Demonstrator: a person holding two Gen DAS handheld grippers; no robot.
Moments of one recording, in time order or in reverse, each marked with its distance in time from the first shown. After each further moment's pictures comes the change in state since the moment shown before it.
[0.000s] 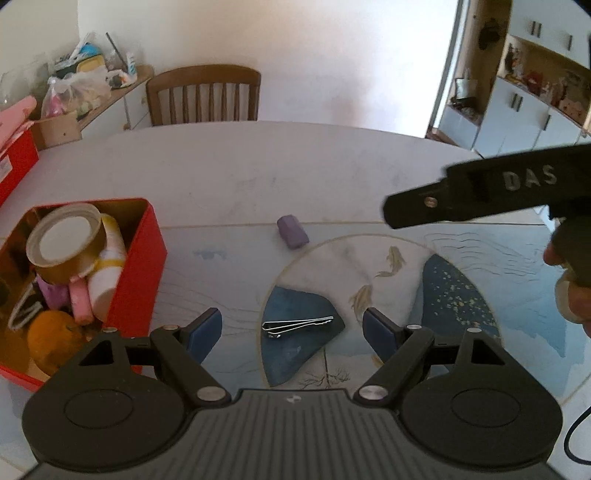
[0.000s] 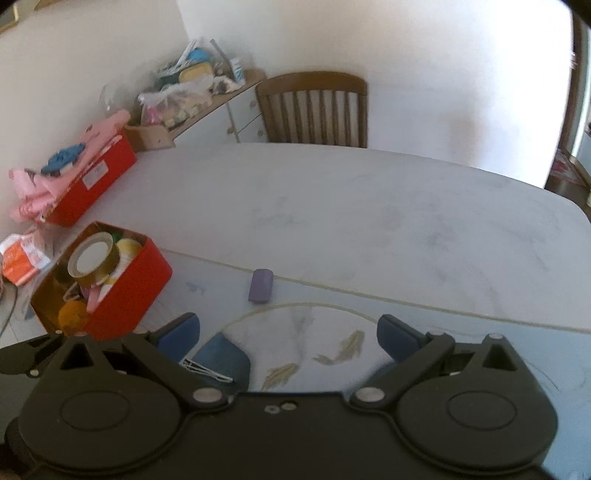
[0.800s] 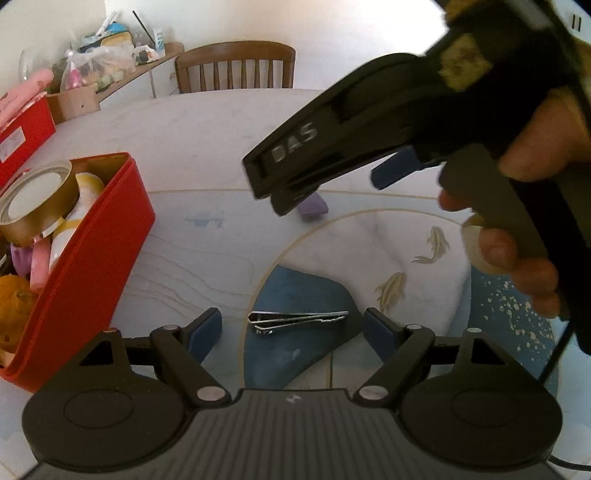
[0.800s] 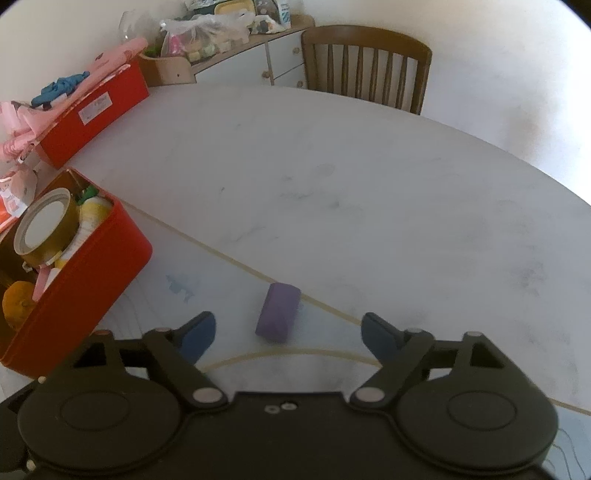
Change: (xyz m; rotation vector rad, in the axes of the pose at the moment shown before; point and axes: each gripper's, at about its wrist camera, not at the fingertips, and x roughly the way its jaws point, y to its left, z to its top) left arm 0.059 -0.020 -0.011 -0.044 0.042 0.128; right arm 0.110 0.021 0.029 -0.155 0.151 0.047
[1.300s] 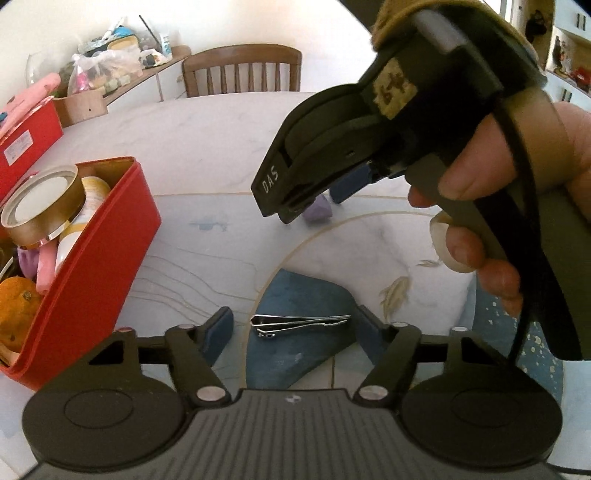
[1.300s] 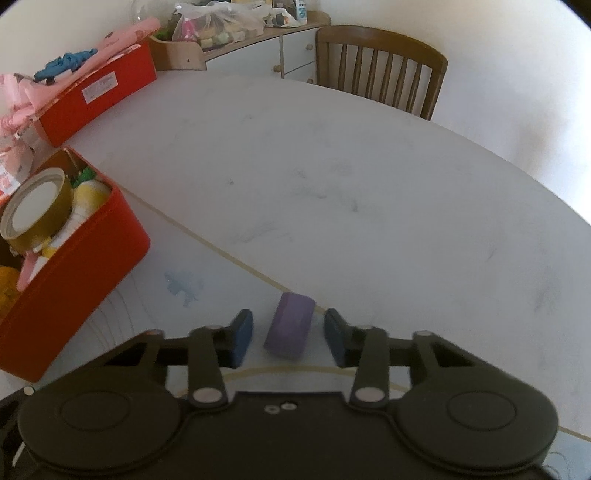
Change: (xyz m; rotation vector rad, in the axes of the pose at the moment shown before) left arm -0.002 -0.004 0.000 0.000 -0.009 0.023; right arm 0.015 0.014 0.003 -0.080 0.003 -0.047
